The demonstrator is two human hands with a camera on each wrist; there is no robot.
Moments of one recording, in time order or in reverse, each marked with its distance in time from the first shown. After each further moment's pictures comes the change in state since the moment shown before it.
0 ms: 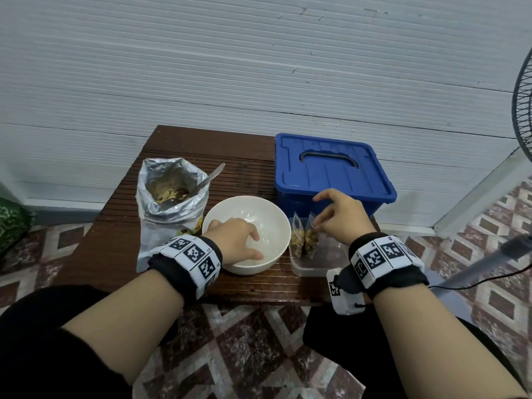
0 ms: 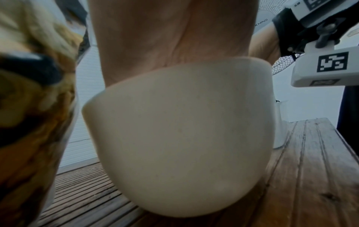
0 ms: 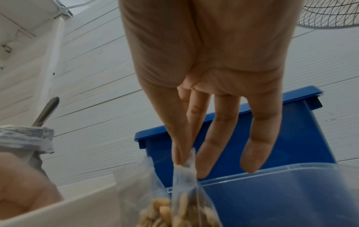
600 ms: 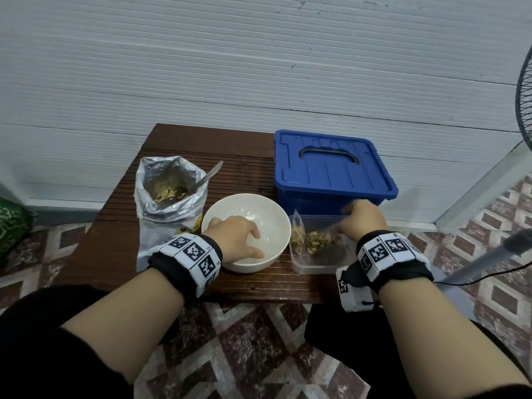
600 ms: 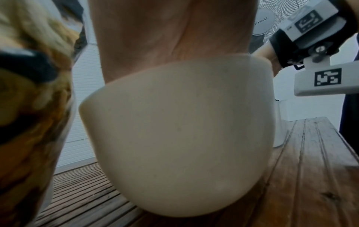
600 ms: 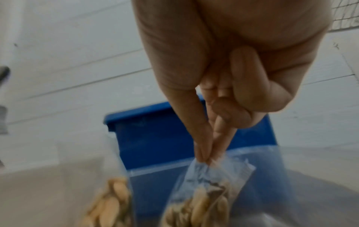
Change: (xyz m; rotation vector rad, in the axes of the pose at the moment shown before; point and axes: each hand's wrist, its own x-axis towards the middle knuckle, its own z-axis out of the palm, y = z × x) left_hand 0.002 0.000 0.001 0.001 0.001 0.012; right_hand 0.013 0.025 -0.005 -0.228 0.068 0.317
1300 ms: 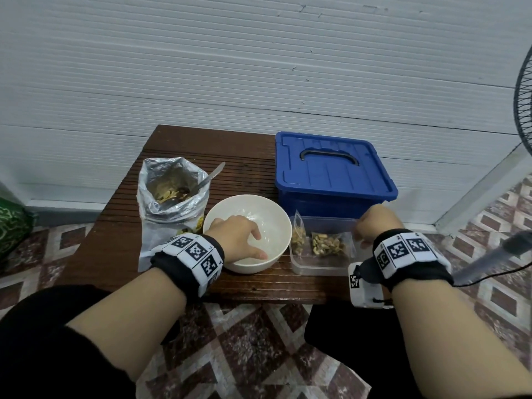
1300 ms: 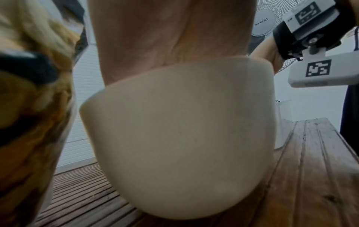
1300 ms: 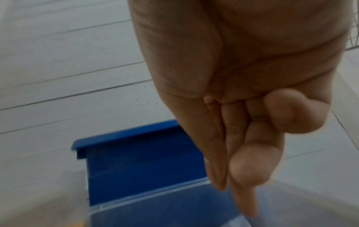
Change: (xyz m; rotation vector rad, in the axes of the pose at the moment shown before) left_hand -0.001 0.000 -0.002 -0.011 0.002 -0.002; right_hand 0.011 0.015 -0.014 -0.147 -0.074 0.073
